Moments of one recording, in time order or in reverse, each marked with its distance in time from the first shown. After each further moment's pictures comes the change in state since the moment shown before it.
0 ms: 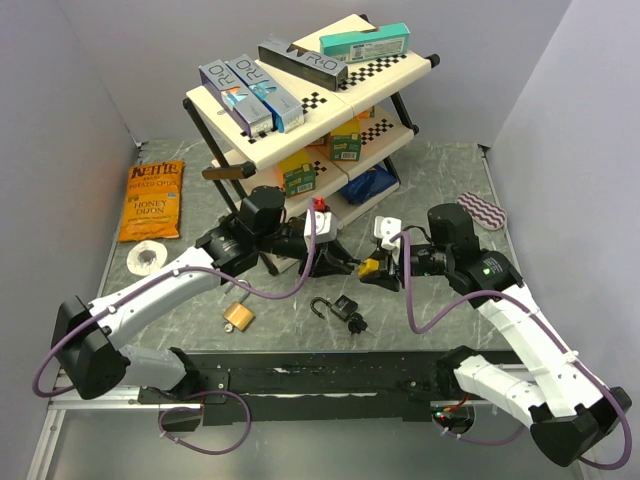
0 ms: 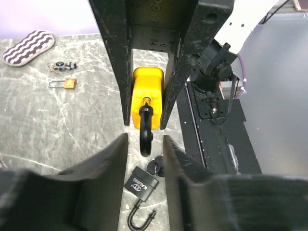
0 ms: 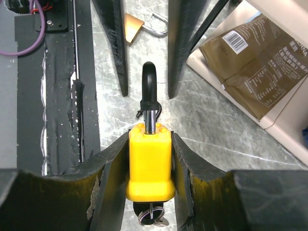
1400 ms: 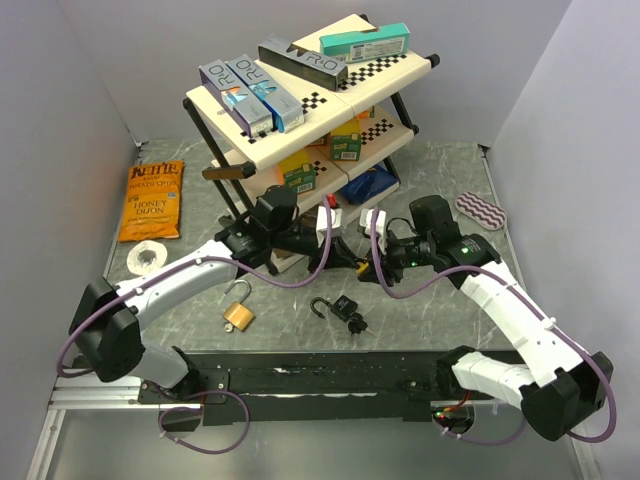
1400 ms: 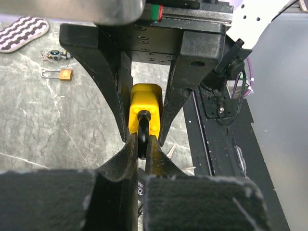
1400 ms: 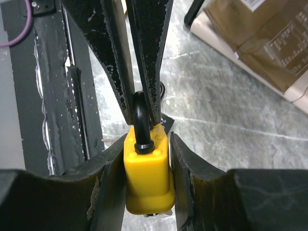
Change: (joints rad) left arm 0.001 0.114 -0.010 0.101 0.009 -0.043; right arm 0.000 0.152 0.017 -0.016 0.044 0.034
